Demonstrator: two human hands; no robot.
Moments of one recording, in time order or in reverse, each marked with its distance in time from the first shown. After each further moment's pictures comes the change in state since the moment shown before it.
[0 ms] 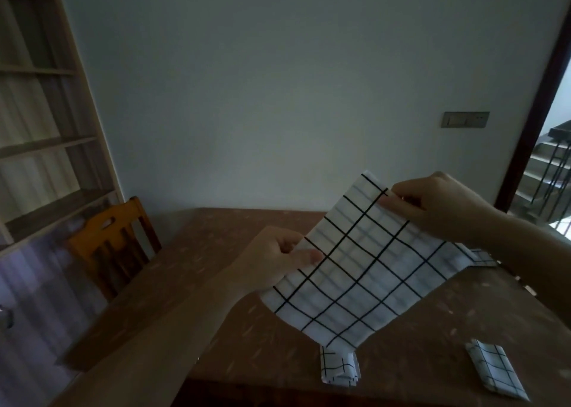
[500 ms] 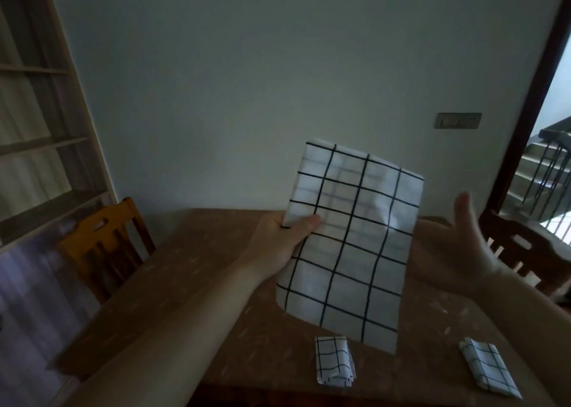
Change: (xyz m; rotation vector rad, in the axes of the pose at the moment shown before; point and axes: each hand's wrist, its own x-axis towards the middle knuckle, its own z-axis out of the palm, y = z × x) left_hand 0.020 0.014 0.015 -0.276 0.244 -0.062; right_hand -0.047 0.013 0.040 1.960 -0.407 0.238
